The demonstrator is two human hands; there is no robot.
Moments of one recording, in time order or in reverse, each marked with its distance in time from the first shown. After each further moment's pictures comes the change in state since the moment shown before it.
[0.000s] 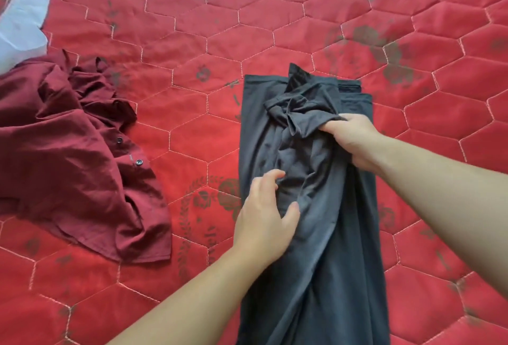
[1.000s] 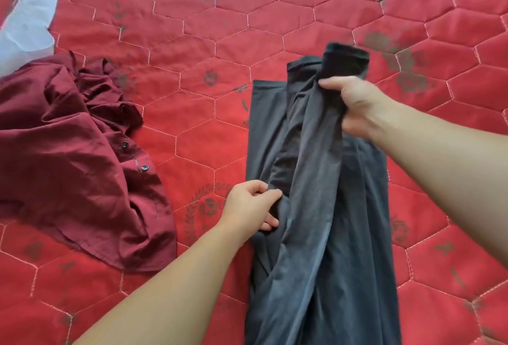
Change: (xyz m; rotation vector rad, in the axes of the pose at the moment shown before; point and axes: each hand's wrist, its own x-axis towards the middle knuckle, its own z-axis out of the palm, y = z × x) left_hand 0.046 -0.019 -0.024 -0.476 -0.123 -0.454; right_hand 0.045 -0.056 0.017 0.359 -0.056 0.116
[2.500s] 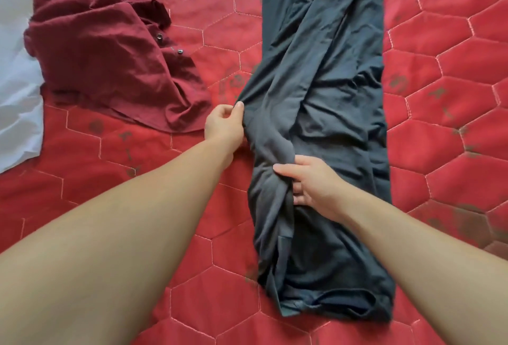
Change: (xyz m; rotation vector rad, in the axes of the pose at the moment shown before) left_hand -0.085 -0.103 -0.065 -0.080 0.320 0.124; right_hand -0.273 0.266 0.020 -0.172 -0.354 0.199
